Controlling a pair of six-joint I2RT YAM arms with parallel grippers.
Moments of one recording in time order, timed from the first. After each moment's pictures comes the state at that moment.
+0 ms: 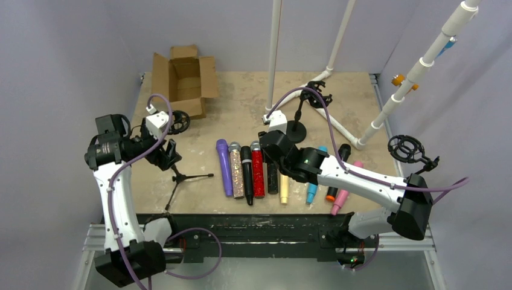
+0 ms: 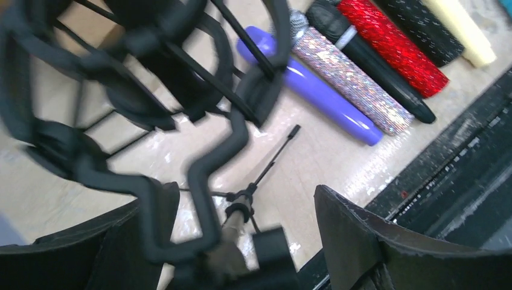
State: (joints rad) left arm 0.35 1.03 1.15 -1.18 0.83 0.87; right arm 1.03 1.34 1.10 -0.40 0.61 0.47
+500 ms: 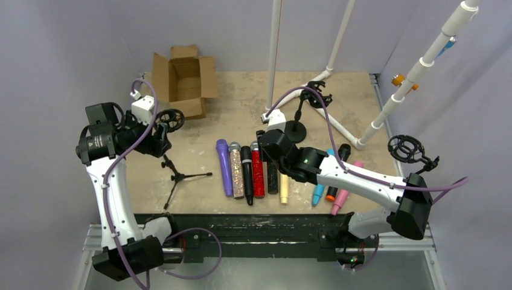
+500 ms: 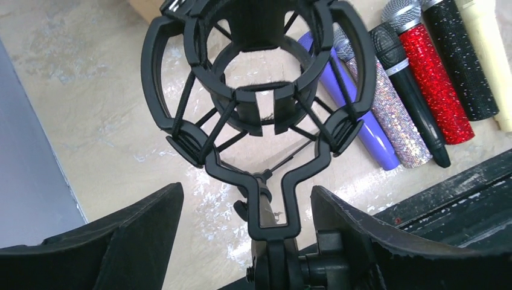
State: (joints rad) left arm 0.36 1.03 1.30 -1.15 0.57 0.54; right arm 1.03 1.35 1.10 -0.36 0.58 0.47
